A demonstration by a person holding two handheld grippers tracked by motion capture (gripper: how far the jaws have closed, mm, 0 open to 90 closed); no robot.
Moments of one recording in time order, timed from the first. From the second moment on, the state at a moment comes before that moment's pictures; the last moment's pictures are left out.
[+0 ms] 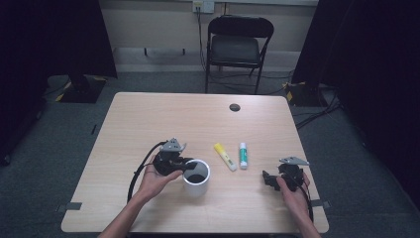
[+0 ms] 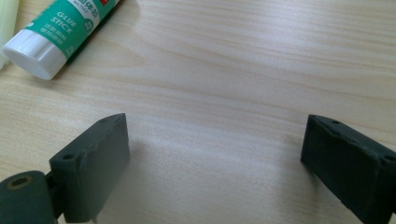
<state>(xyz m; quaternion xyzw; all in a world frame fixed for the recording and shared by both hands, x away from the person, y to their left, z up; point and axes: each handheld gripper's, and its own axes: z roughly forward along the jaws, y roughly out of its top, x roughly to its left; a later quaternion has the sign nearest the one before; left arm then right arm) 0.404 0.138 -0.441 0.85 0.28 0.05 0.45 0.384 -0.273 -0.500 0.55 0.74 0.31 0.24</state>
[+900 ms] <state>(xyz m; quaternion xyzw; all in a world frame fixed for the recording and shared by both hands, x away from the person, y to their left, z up) 0.392 0.181 -0.416 0.82 0.31 0.08 0.47 0.384 -0.273 -0.500 0.54 0.74 0.31 0.24</state>
